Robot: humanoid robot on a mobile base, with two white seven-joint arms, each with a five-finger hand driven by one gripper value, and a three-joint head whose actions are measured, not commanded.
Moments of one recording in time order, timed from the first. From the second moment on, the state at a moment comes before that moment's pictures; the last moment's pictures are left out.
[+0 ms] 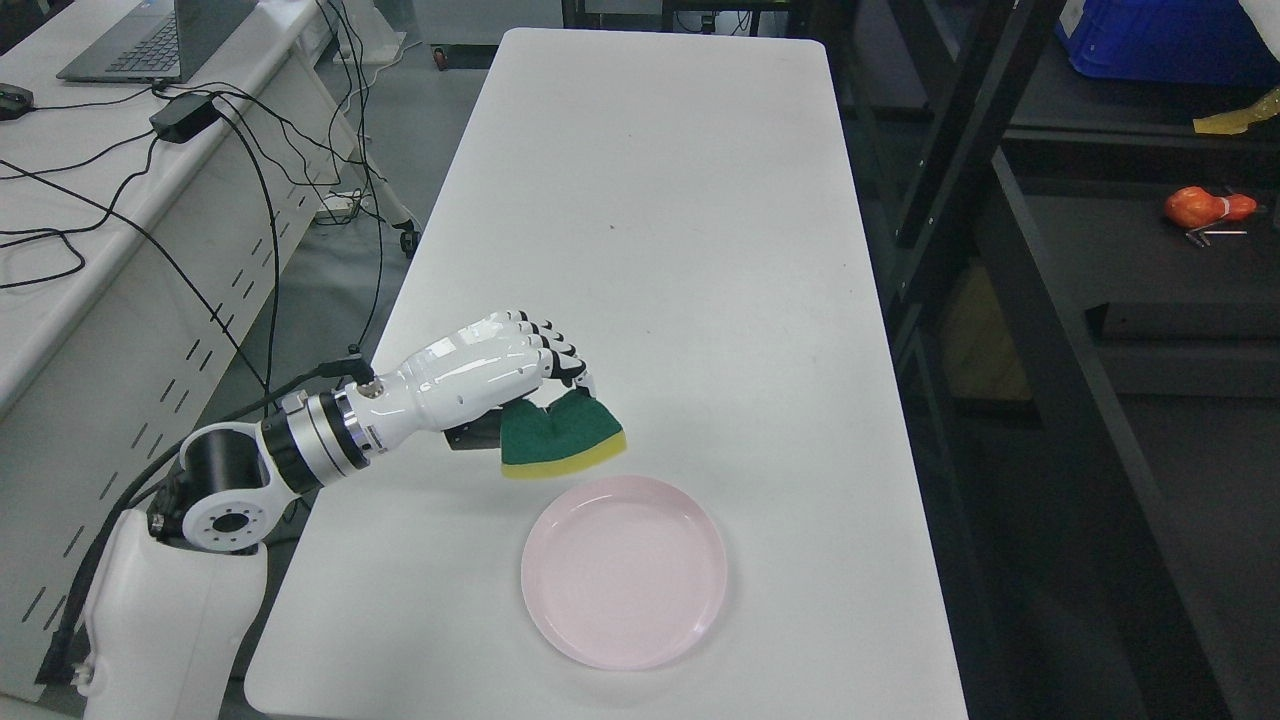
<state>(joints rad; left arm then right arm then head) -0.45 0.24 -0.03 -1.59 -0.52 -0.78 -0.68 -0.07 0.00 -0.21 0.00 -0.11 0.08 -0.07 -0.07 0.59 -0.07</state>
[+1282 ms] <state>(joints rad) -0.36 0.06 0.09 -1.60 -0.48 -0.78 -0.69 -0.07 0.00 -0.21 0.00 -0.11 0.08 -0.07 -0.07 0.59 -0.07</state>
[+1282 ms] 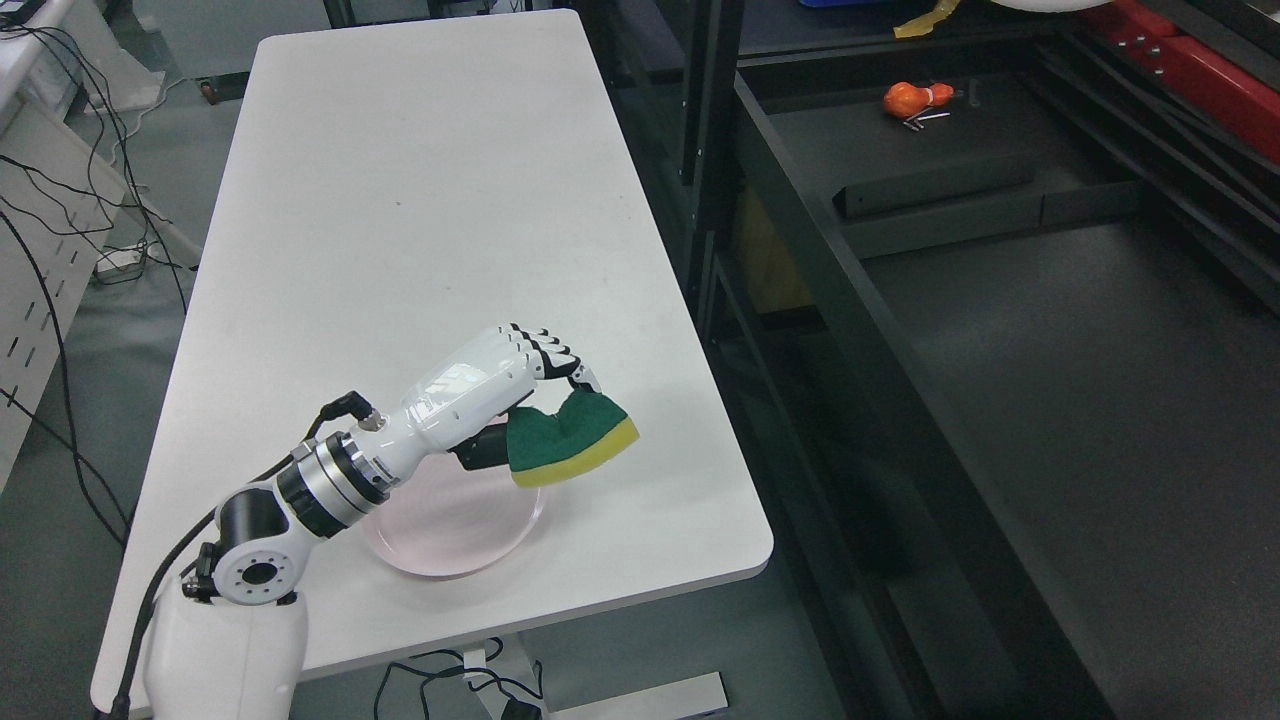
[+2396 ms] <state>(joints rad) -0.31 0.01 -0.02 -1.59 -0.47 -0.79 -0.69 -0.07 0.00 -0.21 0.00 -0.11 0.08 -0.07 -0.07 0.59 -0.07</state>
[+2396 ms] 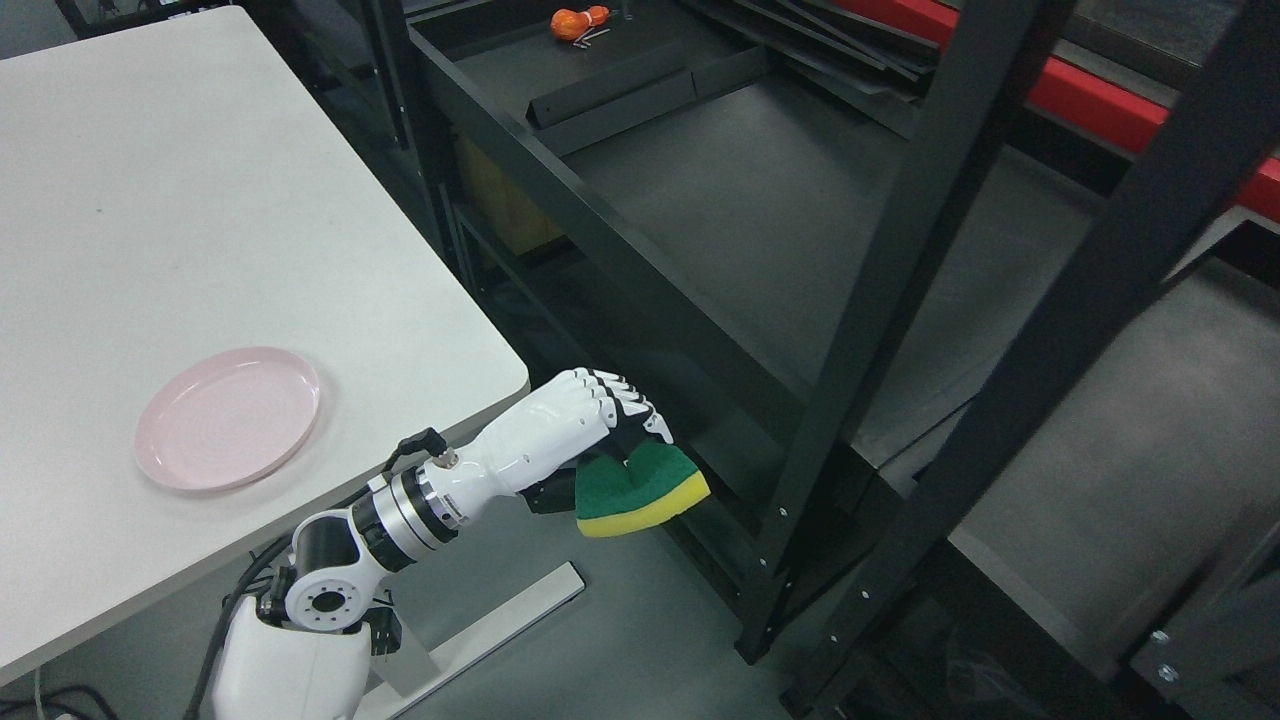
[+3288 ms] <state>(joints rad) -0.34 0.00 -0.15 -1.59 -0.46 -0.79 -0.68 -0.07 0.00 -0.21 0.00 -0.11 0.08 -0.07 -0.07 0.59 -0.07</state>
